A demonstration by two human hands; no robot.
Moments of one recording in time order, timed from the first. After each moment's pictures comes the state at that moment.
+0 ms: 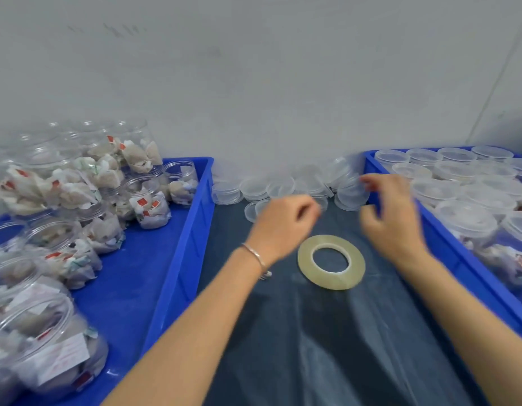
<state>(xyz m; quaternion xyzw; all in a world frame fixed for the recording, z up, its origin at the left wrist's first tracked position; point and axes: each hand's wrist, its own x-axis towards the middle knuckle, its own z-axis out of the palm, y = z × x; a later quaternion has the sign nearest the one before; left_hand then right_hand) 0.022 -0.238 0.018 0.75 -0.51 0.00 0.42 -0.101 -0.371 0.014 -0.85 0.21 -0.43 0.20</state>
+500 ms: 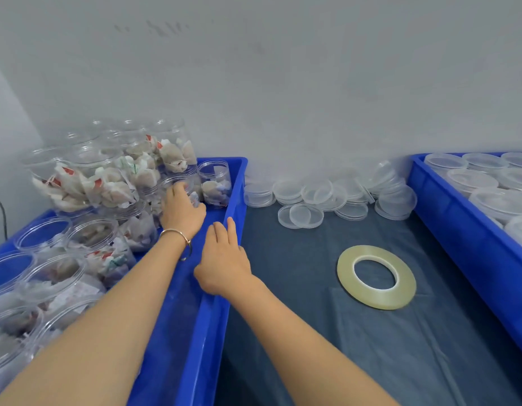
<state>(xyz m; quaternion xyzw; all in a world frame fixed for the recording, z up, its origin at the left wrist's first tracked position) 0.222 -0.123 -0.025 0.91 -0.14 0.12 0.37 0.085 -0.165 -0.031 -0.95 0.11 -0.01 0.29</state>
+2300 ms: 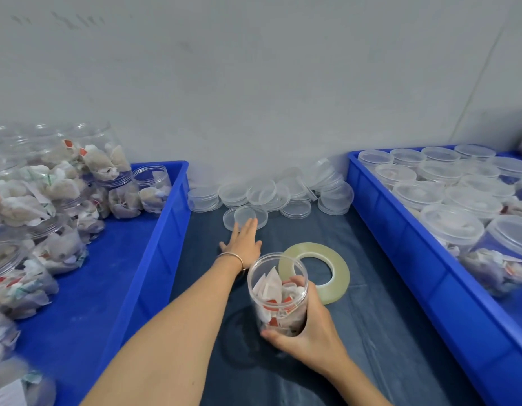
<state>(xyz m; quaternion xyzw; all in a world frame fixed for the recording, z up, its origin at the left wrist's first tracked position) 0.131 -0.297 -0.102 0.90 -0.37 -0.18 0.16 -0.097 -0.308 -0.129 -0.81 0.19 -0.23 0.51</state>
